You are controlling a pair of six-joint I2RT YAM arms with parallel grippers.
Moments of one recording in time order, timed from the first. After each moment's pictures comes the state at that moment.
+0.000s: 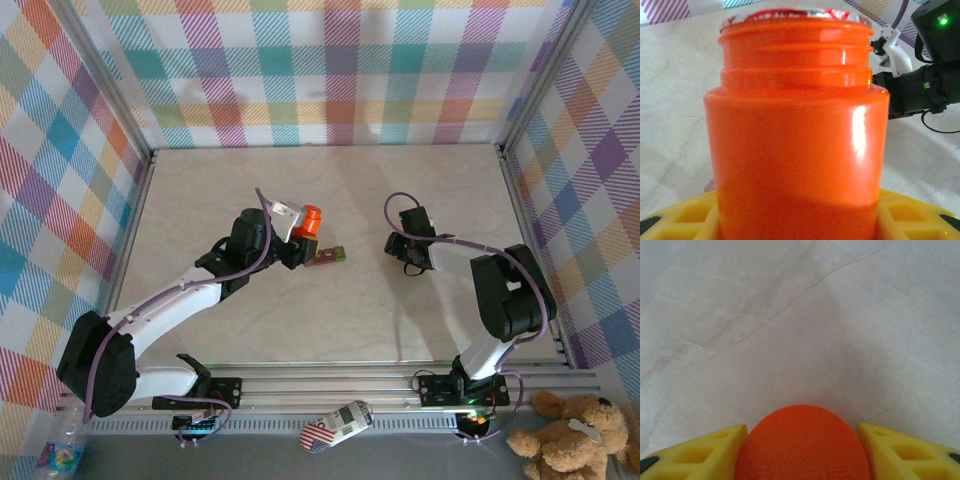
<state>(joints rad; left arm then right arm) -0.60 1.26 0.81 -0.02 0.18 -0.11 0.34 1.68 0.83 -0.15 0.09 0.66</state>
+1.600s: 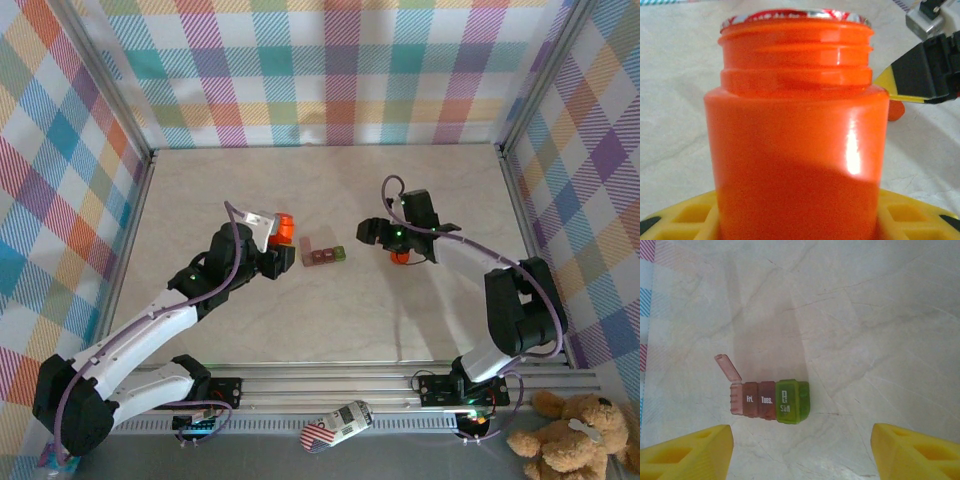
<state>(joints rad) -0.60 1.02 0.75 -0.25 0.01 -0.23 0.35 1.58 0.93 -0.17 -0.44 0.55</state>
